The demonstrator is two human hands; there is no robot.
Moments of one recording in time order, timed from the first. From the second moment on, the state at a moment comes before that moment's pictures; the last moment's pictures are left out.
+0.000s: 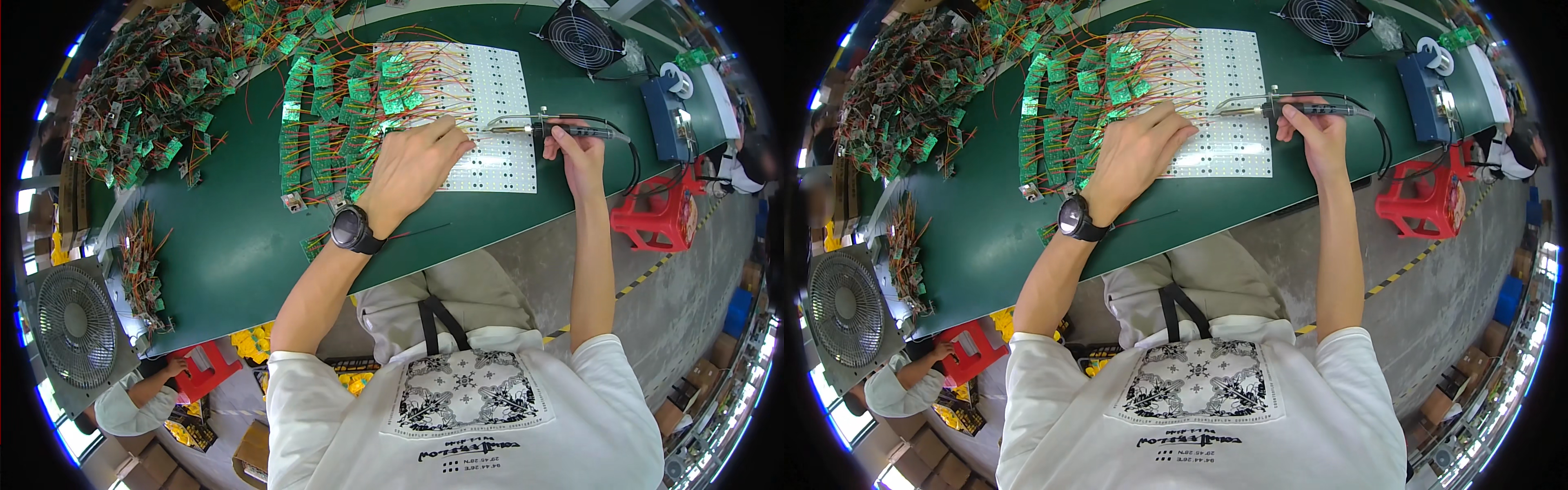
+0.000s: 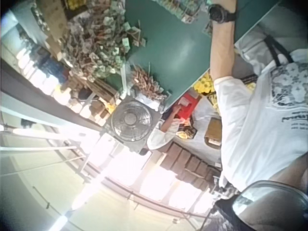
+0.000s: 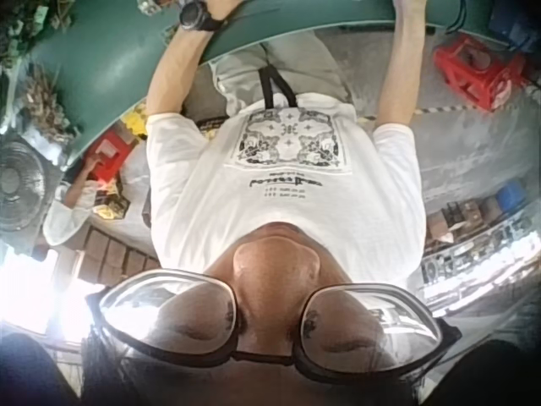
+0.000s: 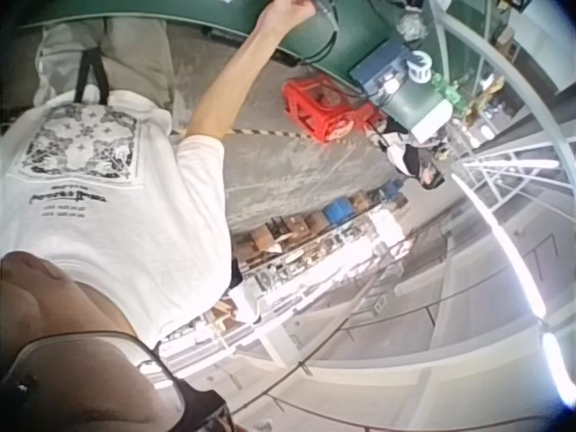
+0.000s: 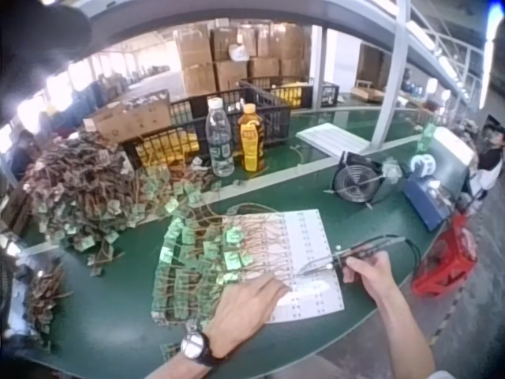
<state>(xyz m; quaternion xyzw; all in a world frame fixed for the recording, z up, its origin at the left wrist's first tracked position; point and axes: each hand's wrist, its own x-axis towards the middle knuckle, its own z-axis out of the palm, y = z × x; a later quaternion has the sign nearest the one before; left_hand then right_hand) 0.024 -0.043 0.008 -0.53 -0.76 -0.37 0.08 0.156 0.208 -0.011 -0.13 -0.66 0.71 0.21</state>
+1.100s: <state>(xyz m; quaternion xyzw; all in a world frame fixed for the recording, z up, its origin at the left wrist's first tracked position) 0.022 -0.046 -0.003 -0.50 -0.77 -0.37 0.08 0.158 0.205 -0.012 -0.11 -0.68 0.69 0.20</state>
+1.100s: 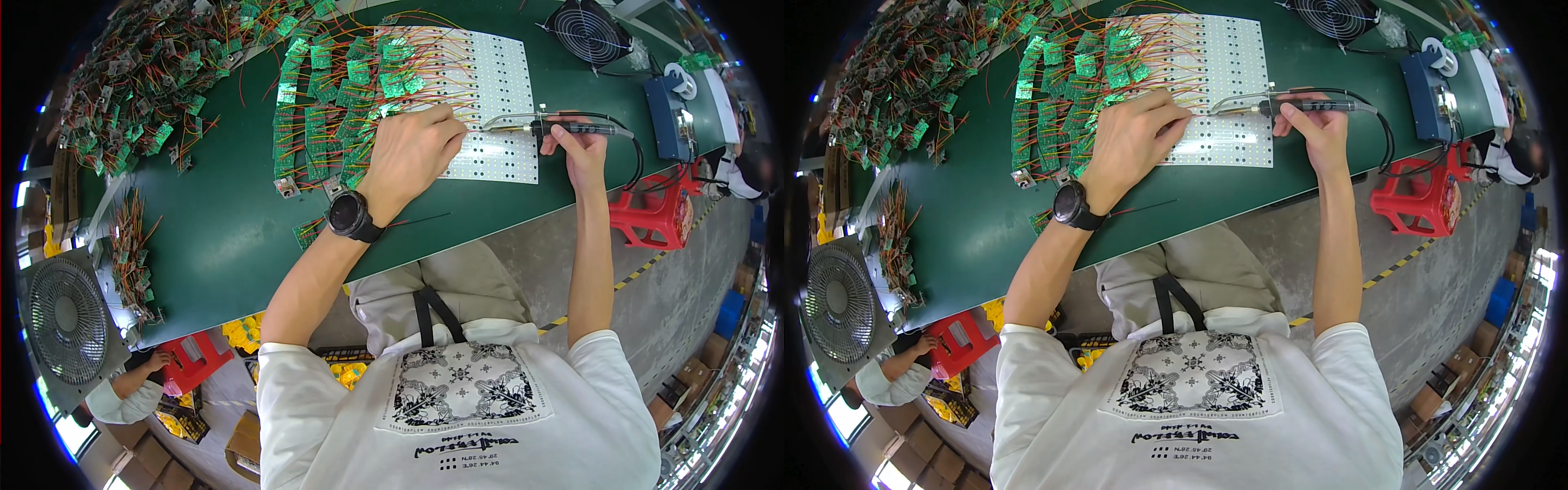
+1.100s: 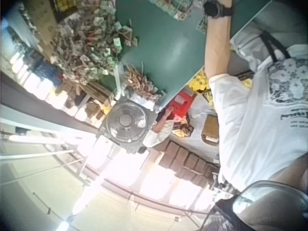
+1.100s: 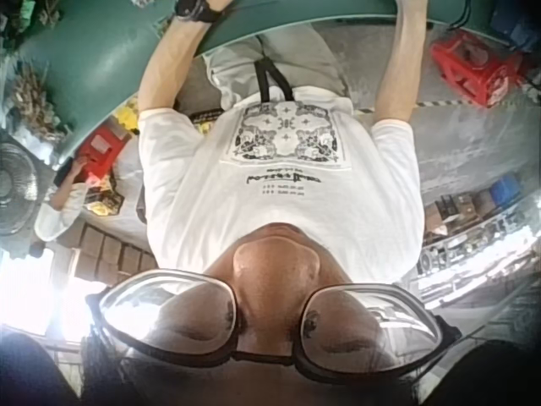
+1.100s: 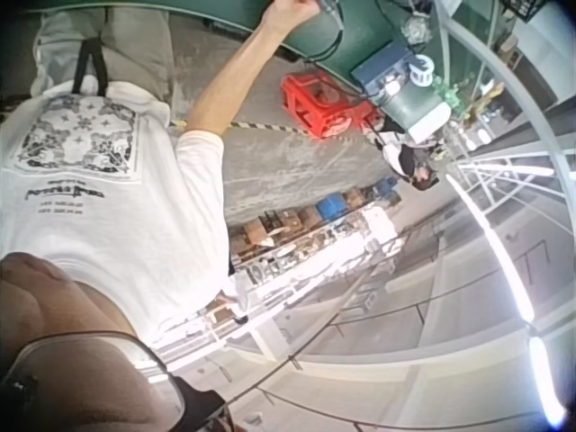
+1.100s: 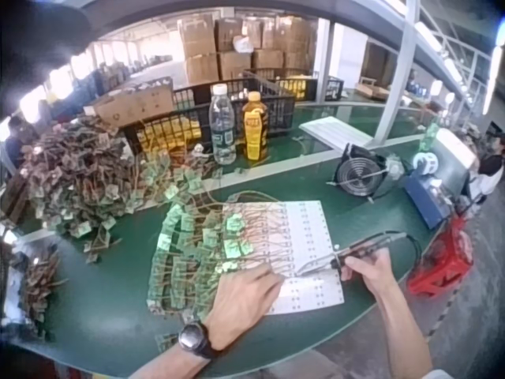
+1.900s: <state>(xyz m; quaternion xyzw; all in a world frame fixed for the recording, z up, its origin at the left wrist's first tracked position) 0.022 -0.050 0.000 -0.51 -0.77 -0.36 0.09 0.154 0.206 -0.013 -0.11 -0.67 0.71 0.21</state>
